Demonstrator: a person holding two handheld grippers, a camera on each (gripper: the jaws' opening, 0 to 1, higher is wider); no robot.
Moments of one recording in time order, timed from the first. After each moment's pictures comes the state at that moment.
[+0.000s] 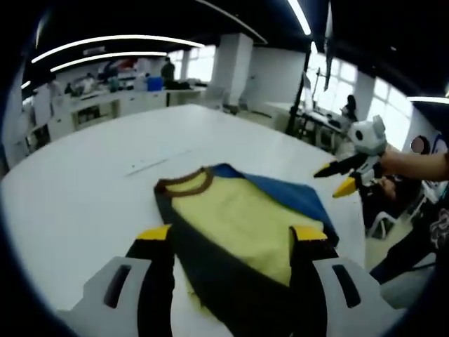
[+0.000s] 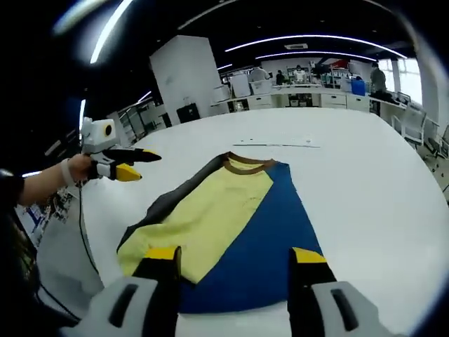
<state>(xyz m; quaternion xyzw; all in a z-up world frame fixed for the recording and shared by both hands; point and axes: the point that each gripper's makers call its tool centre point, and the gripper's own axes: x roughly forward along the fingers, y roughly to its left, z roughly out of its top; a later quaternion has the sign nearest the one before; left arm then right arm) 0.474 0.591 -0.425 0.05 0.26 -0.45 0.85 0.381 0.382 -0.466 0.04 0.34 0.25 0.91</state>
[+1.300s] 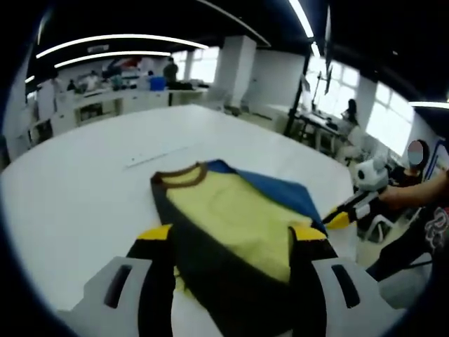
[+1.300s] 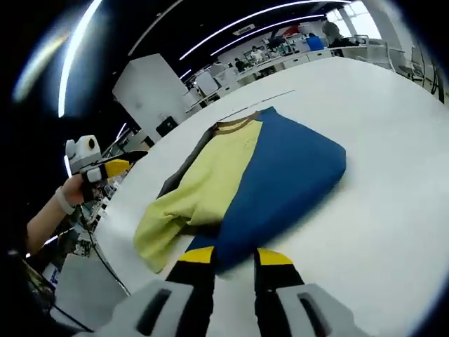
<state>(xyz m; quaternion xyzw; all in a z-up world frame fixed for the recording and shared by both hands) 0.452 0.597 -0.424 0.04 0.26 -0.45 0.85 0.326 0.409 -0.523 0.22 0.37 0.19 0.88</state>
